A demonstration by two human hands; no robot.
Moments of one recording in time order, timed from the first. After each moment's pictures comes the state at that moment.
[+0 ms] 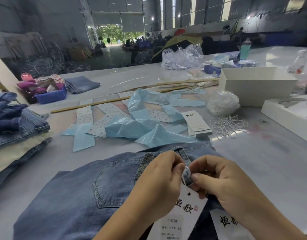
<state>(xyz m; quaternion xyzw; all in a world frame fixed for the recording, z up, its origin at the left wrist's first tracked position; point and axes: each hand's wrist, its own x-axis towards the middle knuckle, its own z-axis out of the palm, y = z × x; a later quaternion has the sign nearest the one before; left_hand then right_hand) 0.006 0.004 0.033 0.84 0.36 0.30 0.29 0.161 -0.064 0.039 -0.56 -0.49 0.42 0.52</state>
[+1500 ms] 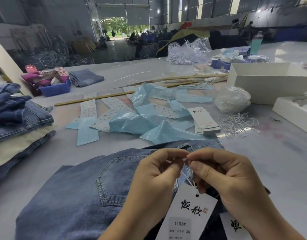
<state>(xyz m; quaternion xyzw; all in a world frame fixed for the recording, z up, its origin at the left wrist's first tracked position) -0.003 0.002 0.035 0.65 0.32 0.44 0.54 0.142 -0.052 0.037 -0.46 -0.52 0.36 0.63</state>
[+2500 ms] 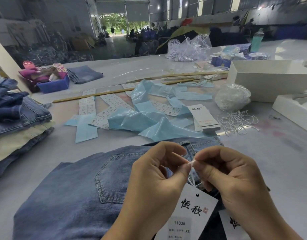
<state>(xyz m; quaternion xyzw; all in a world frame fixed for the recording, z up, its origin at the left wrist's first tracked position) -0.003 -0.012 0.045 0.69 0.33 0.48 0.43 0.143 -0.054 0.029 -0.49 -0.51 0.30 0.64</state>
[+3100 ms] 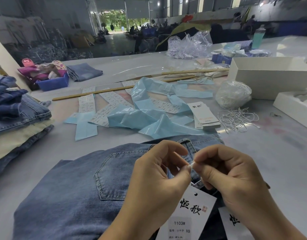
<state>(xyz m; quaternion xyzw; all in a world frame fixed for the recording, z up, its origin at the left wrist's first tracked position) -0.005 -0.010 0.040 0.72 0.33 0.44 0.43 0.147 -0.056 0.029 -0.48 -0.54 0.31 0.62</state>
